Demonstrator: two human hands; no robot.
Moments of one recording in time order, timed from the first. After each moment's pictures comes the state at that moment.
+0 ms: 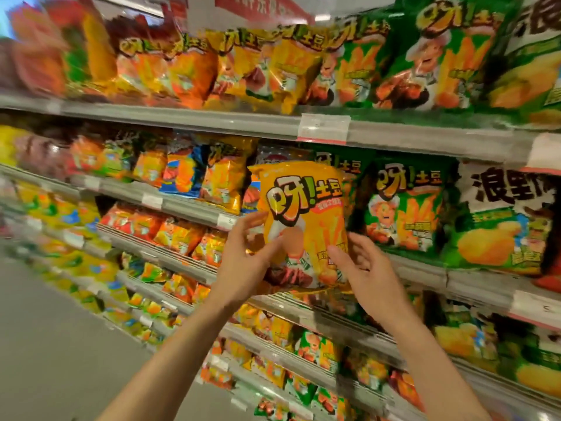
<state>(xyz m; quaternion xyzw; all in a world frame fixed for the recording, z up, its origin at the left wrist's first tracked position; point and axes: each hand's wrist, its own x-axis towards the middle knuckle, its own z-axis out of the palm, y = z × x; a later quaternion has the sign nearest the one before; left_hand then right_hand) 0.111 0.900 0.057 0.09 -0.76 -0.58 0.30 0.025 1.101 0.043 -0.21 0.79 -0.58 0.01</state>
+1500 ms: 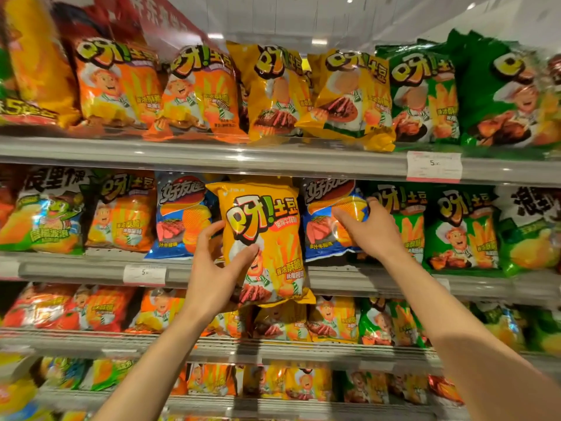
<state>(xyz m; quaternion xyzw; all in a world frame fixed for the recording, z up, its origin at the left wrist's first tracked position) 0.021 0.597 0.060 -0.03 -0.74 -0.62 0.26 -0.078 0.869 0.110 0.01 0.89 -0.41 -0.21</state>
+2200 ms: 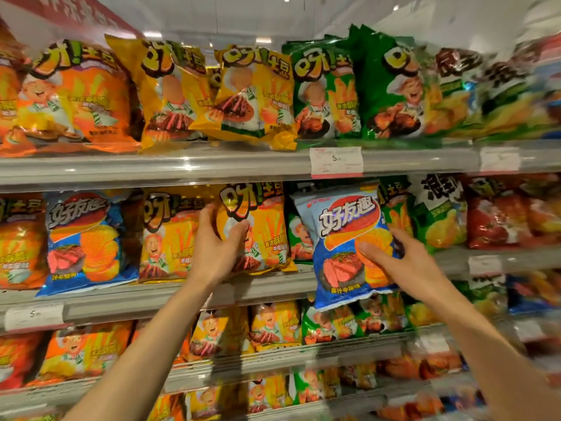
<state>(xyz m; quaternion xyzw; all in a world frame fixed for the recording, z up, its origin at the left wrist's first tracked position) -0.077 0.717 0.076 -0.08 -0.78 -0.56 0.26 0.008 1.038 0.086 -0.01 0.83 -0.53 -0.17</state>
